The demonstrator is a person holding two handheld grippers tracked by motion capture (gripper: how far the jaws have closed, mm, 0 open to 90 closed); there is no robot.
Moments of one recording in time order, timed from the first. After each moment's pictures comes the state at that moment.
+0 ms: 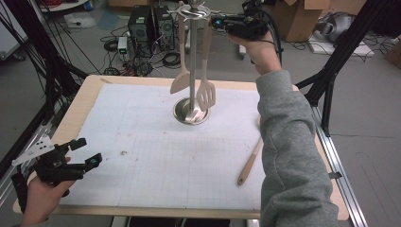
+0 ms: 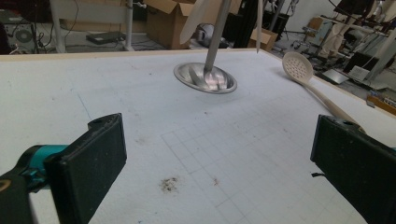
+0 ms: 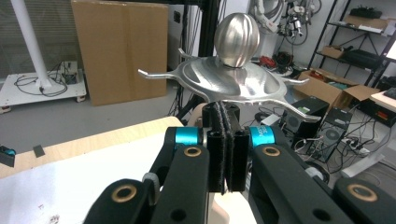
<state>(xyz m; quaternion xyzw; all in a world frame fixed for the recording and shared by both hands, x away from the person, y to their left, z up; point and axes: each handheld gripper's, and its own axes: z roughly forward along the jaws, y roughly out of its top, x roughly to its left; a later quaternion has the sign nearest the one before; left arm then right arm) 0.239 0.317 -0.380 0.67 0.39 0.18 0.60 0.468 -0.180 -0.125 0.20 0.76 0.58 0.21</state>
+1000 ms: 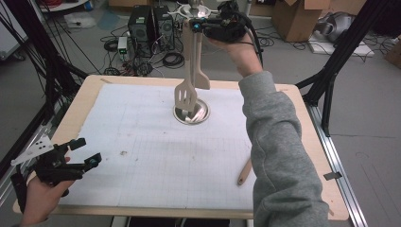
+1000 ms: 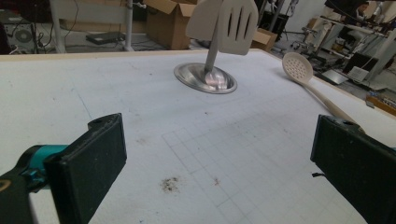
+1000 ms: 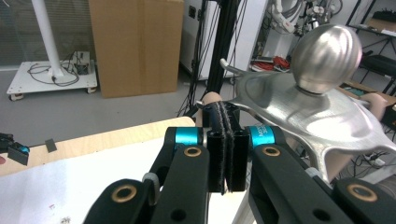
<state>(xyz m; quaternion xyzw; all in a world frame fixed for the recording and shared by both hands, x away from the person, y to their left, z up) 0.240 0.319 -0.380 0.67 0.40 0.18 0.60 0.460 -0.131 -0.127 0.17 0.78 0.57 0.20</state>
